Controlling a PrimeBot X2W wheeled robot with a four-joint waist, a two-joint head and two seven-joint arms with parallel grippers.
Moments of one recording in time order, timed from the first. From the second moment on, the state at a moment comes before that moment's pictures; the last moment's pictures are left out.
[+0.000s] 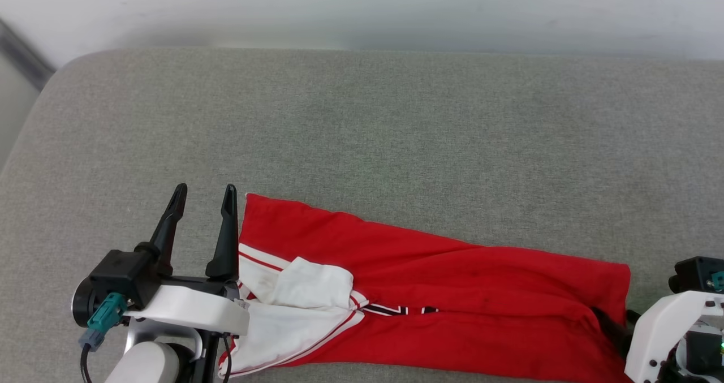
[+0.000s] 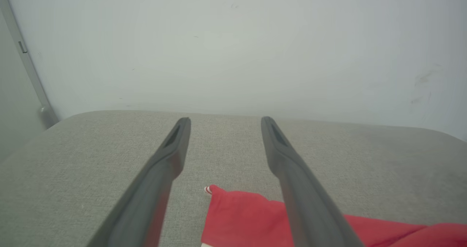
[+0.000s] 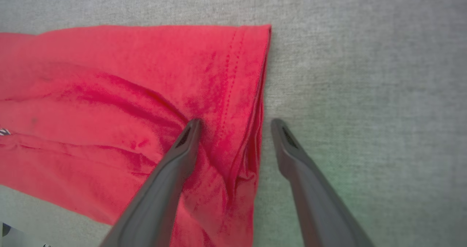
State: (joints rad) left arm -0.15 0.40 -0.34 -0.06 -0.53 0.22 -0.26; right arm -0.03 -0.22 -0.12 0.10 0.46 0.13 0.69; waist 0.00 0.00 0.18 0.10
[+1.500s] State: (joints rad) left arm -0.10 0.35 -0.30 0.00 -0.47 0.16 -0.26; right arm -0.09 -0.14 -0.40 0.06 0.70 0.13 0.94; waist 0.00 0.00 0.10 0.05
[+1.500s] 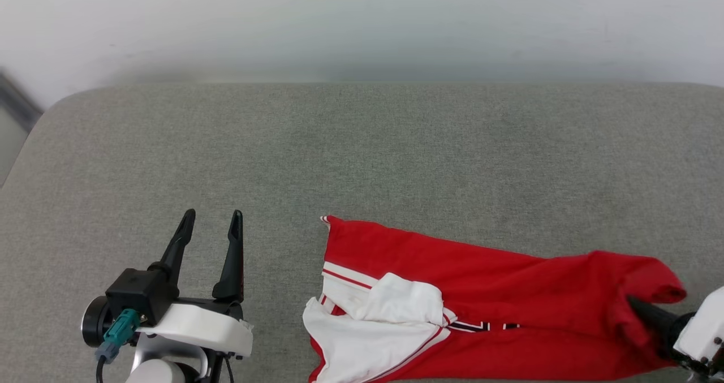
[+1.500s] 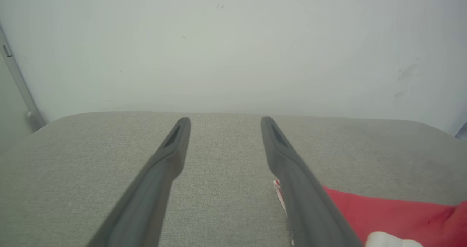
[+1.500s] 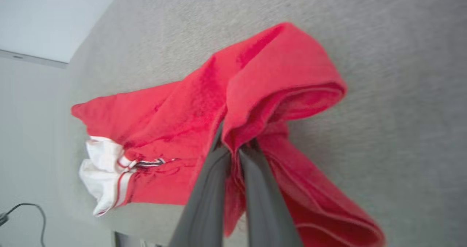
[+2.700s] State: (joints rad) left arm -0.21 0.25 -0.32 0.03 -0.46 0.12 -0.26; right arm -0.34 -0.05 0.24 0.31 1.35 0.13 0.80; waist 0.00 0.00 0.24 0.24
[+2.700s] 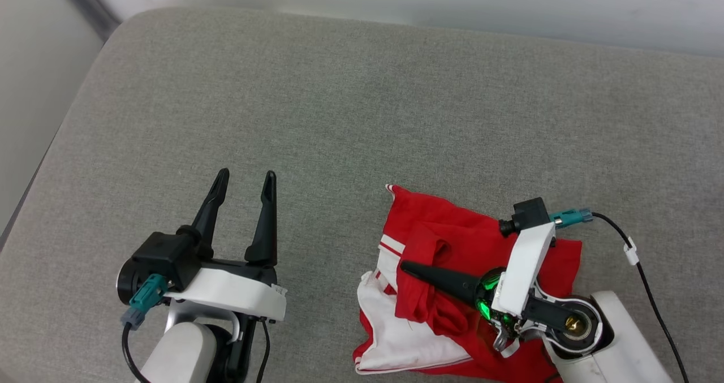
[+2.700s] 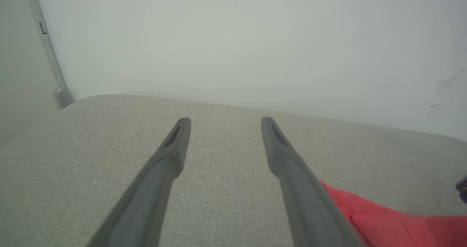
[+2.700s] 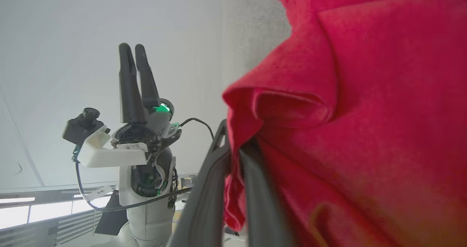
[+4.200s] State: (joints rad) left arm -0.02 0.30 -0.19 0.05 -0.41 0.16 -0.26; right arm -0.01 -0.12 -0.06 -0.11 0.19 0.13 0.01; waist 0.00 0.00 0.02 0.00
